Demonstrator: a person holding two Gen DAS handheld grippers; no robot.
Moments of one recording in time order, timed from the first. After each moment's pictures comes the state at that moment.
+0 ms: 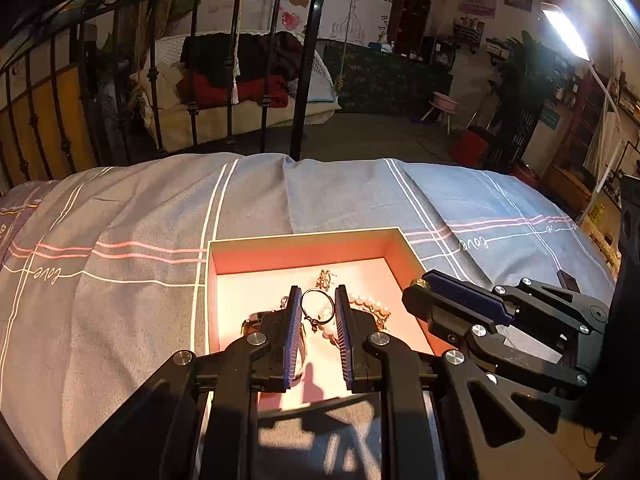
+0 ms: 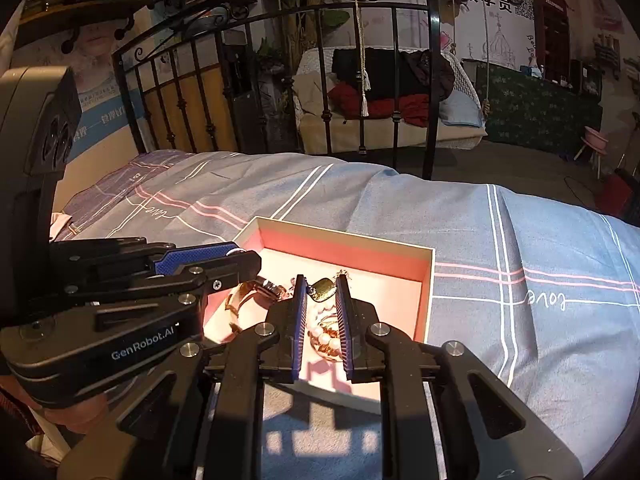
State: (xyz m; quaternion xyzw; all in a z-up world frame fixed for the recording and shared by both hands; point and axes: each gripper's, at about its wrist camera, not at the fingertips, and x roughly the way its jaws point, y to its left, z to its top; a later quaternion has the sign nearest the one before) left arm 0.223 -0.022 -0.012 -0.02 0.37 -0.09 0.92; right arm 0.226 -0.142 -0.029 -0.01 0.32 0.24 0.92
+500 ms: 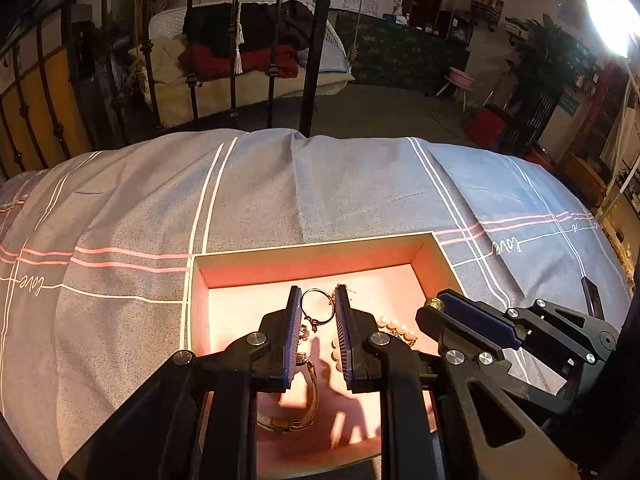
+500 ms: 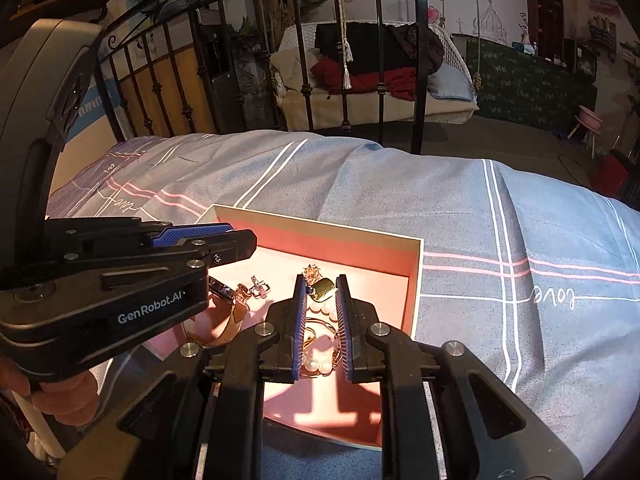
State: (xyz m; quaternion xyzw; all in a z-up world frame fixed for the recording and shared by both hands) left arm 0.275 -0.026 -0.036 -0.01 0.43 -0.07 0.90; right arm 0.268 -0.144 -0.056 -0.01 0.36 0.22 0.90
